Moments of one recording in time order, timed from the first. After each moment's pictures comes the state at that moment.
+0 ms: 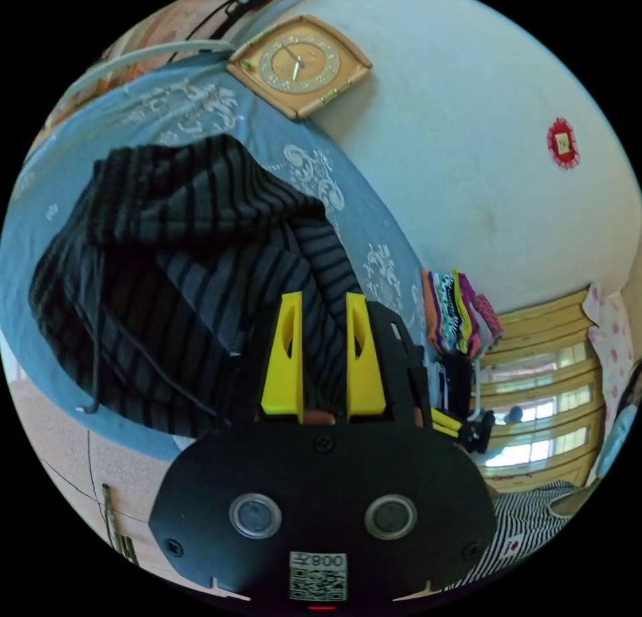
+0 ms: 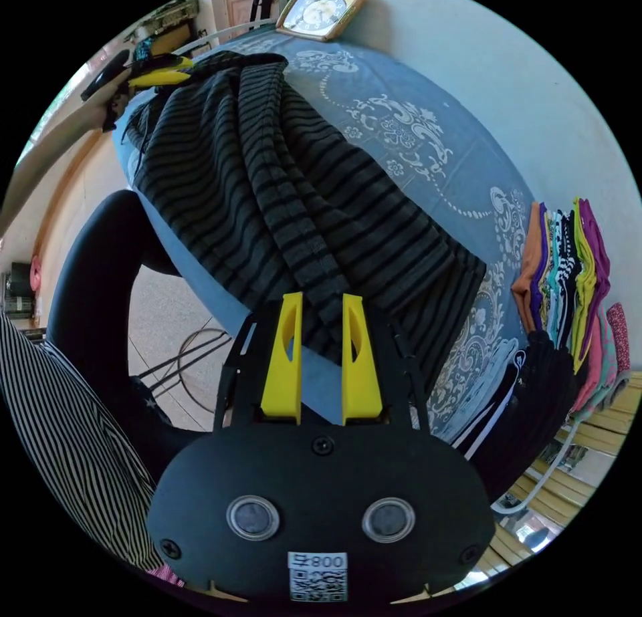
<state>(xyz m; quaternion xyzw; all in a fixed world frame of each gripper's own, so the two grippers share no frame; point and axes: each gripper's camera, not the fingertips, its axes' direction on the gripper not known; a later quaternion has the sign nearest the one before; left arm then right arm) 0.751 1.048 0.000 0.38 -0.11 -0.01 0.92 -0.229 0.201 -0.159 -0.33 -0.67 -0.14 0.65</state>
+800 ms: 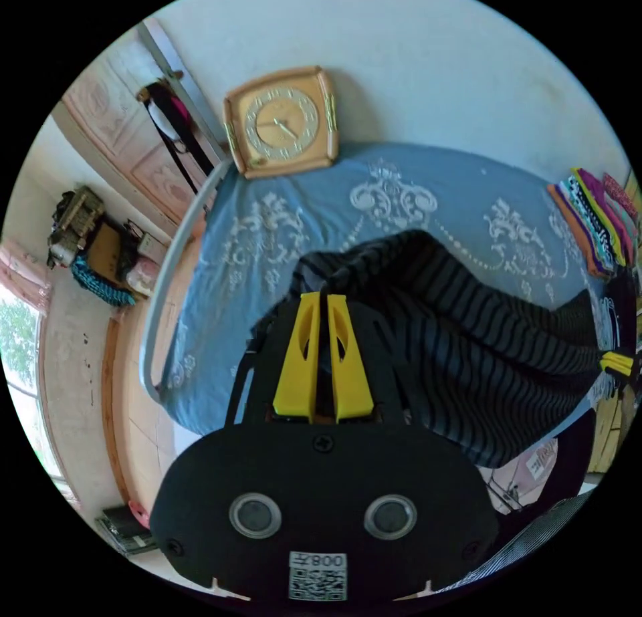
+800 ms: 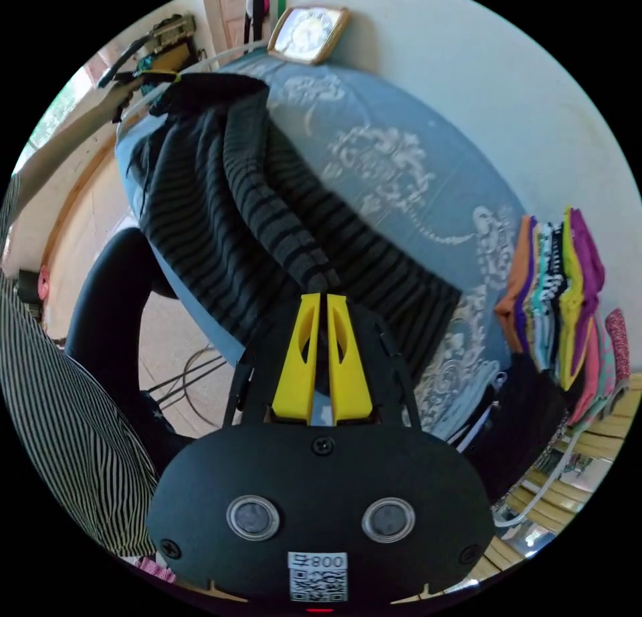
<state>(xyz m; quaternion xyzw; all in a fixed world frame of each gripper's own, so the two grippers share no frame) 0.940 1.074 0.050 0.30 -0.55 0.05 0.78 -0.252 0.158 -0.122 -0.32 -0.68 -0.11 0.65</state>
